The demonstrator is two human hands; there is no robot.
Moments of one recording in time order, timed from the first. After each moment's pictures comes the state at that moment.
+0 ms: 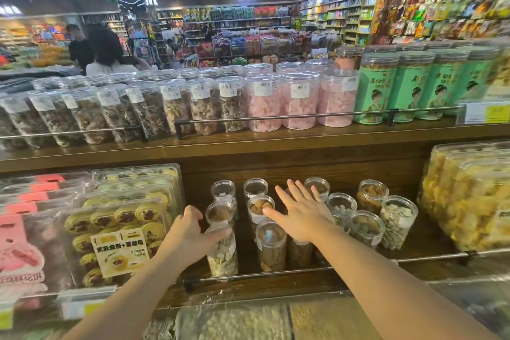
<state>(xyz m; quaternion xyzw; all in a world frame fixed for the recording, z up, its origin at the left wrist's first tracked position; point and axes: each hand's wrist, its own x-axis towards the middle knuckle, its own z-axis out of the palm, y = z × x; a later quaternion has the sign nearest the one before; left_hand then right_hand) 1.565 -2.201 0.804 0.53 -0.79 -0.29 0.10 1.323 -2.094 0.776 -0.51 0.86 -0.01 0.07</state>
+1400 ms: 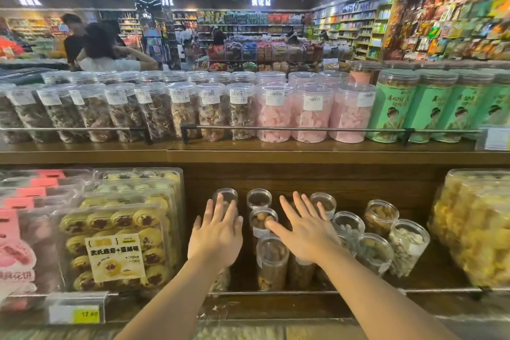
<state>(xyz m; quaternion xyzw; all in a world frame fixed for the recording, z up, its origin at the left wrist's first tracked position) 1.505 -2.209 0.764 0.45 -0.88 -0.11 0.06 1.322 -2.097 0.773 -0.50 0.86 -0.01 0.07</state>
